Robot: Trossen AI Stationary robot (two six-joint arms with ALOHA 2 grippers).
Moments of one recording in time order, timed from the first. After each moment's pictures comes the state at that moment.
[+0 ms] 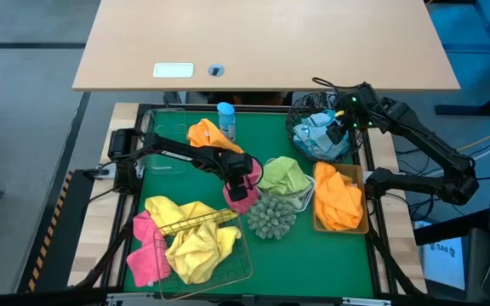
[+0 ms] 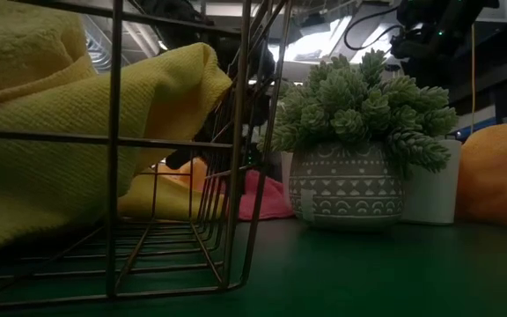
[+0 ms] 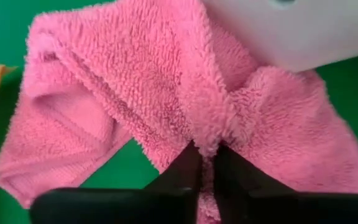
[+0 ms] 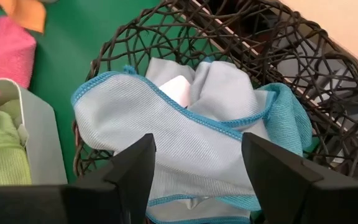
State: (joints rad) left arm 0.08 1.89 1.20 -0.44 -0.06 -0.26; right arm -0.80 1.01 1.06 -1.00 -0.02 -0.04
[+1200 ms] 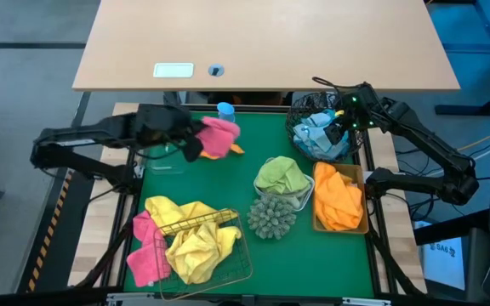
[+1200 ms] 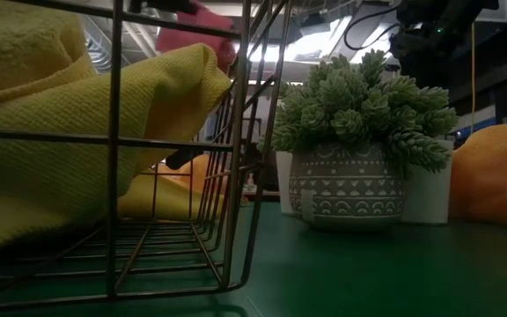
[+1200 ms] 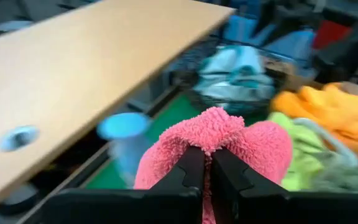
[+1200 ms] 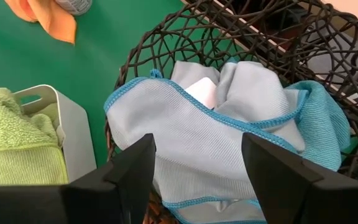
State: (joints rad) left arm 0.10 1.08 1.20 -0.59 -0.45 -0.26; right arm -0.80 1.01 1.06 -1.00 -0.12 0.02
